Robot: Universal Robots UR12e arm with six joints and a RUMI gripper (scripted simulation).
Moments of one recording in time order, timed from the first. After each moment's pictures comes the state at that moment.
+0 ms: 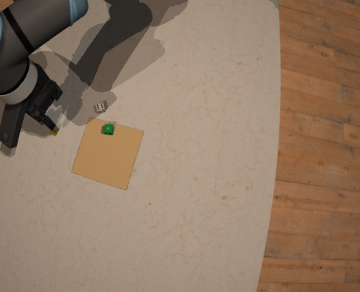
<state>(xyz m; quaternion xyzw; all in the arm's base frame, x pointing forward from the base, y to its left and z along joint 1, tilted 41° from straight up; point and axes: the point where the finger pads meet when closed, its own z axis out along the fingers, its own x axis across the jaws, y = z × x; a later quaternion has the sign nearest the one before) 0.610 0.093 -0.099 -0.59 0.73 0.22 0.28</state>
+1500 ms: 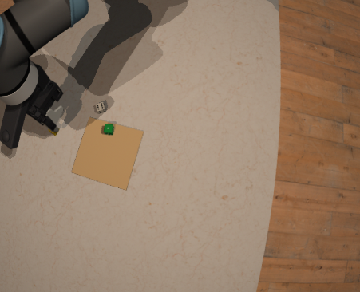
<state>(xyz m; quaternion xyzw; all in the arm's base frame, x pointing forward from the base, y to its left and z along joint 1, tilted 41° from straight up) 0.610 0.095 -0.102 -0.59 0.73 0.22 0.28</state>
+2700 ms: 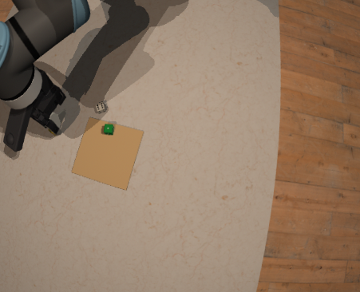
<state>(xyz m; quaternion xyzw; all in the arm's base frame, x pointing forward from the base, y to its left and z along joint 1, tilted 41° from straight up) 0.613 0.109 -0.118 -0.59 0.73 0.22 0.28</state>
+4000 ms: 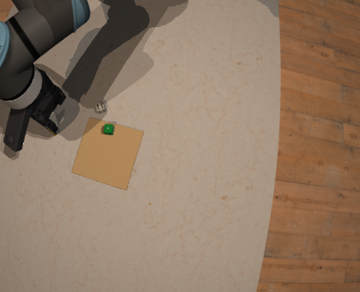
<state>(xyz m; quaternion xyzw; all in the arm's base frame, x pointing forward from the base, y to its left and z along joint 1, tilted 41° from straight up) 0.613 0.109 -0.118 -0.59 0.73 0.22 0.28</state>
